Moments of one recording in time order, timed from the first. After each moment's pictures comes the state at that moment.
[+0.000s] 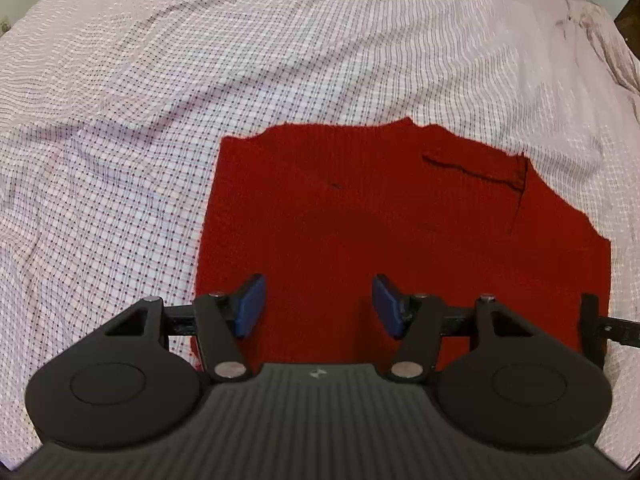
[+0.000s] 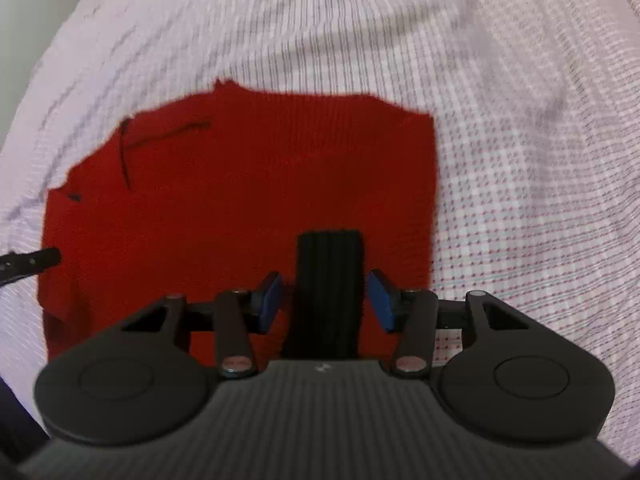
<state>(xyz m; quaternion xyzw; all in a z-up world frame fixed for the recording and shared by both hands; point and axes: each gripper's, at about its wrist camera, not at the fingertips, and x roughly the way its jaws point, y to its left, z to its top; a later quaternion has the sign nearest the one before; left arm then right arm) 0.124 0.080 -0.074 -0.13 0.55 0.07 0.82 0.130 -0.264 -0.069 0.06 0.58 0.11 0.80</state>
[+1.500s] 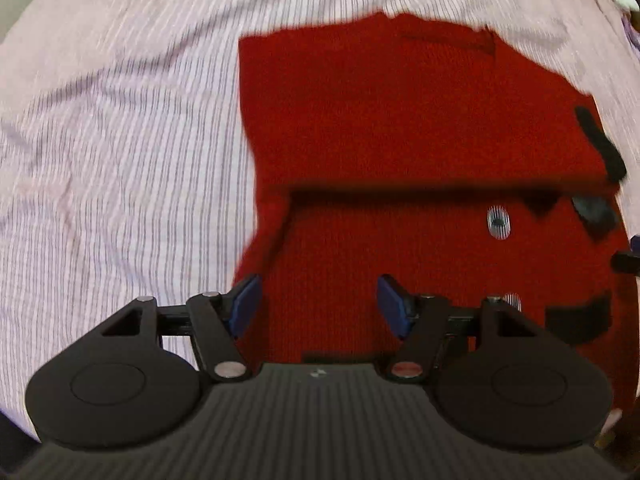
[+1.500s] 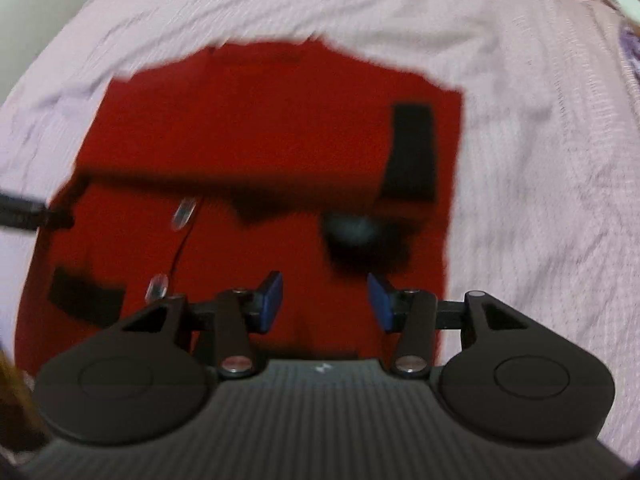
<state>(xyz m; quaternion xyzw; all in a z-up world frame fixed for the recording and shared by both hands) 0.018 0.072 -0.076 -0.04 0.60 0.01 0.80 -0.013 -0.226 -0.039 -0.06 0.53 0.14 0.83</state>
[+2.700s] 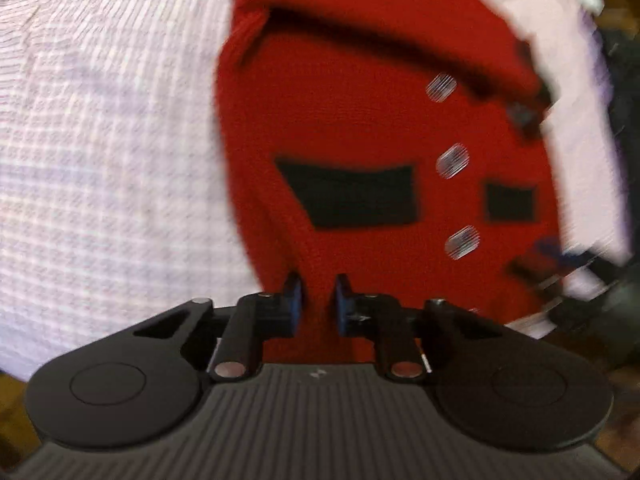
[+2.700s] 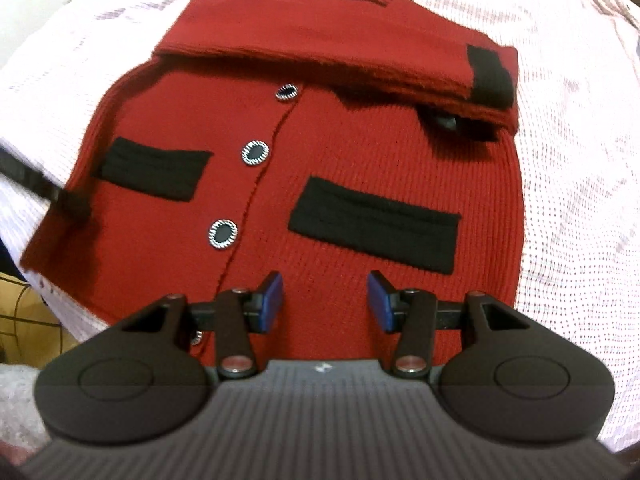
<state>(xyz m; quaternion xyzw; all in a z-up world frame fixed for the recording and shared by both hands) -0.086 0.095 -0.086 -0.19 0.65 -0.10 0.73 -0.115 -0.178 -0.058 -0.11 0.52 0.17 0.83</state>
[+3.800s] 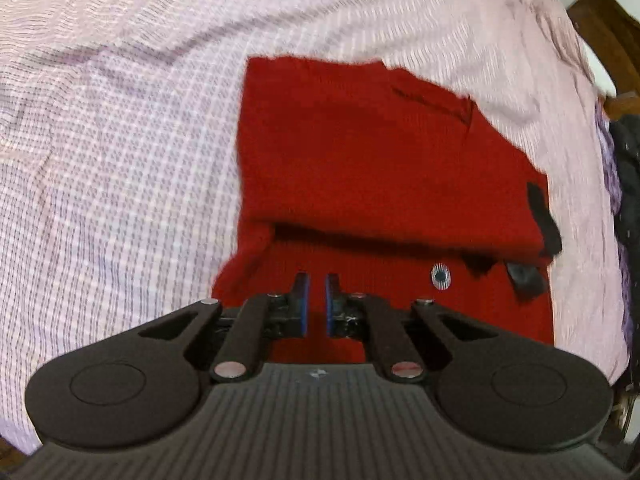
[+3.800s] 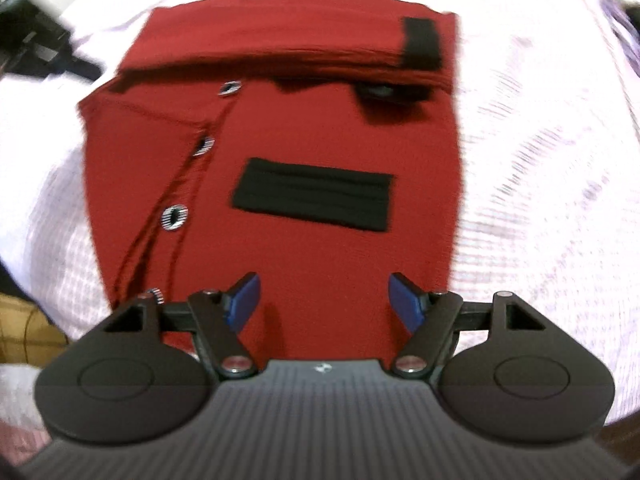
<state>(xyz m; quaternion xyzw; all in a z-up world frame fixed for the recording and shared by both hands) 0.020 0.120 -0.059 -0.18 0.58 -0.03 0.80 -0.122 -0.234 -0.055 -0.05 0.54 0.12 0.83</state>
